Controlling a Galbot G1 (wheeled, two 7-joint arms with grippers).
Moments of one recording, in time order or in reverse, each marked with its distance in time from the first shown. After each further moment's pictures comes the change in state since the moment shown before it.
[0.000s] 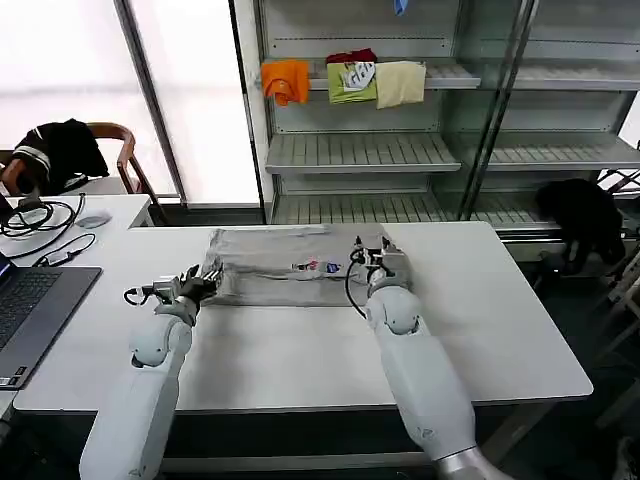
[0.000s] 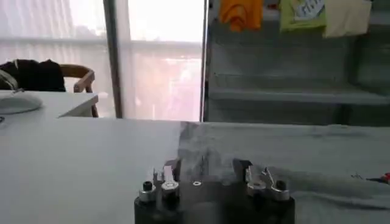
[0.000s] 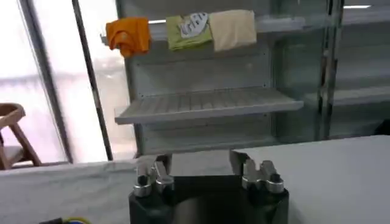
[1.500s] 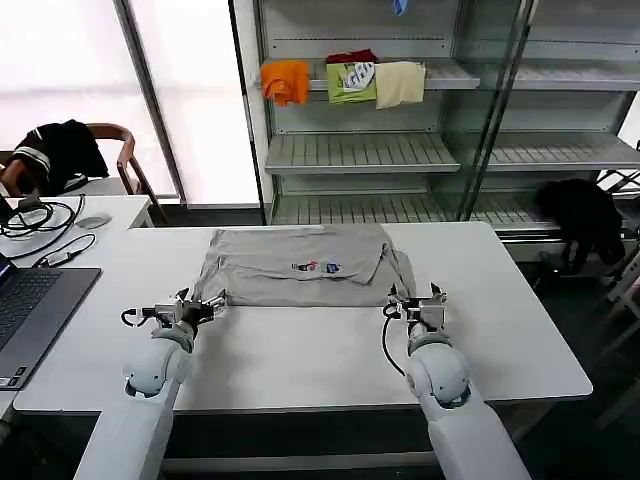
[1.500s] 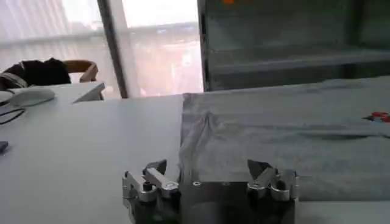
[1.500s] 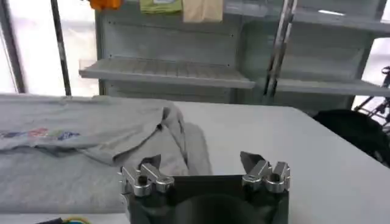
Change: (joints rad) left arm 0.114 0.016 0.004 -0.082 0.075 0.052 -0.006; right arm -0.312 -0.179 0.023 0.360 -0.021 -0.183 0.064
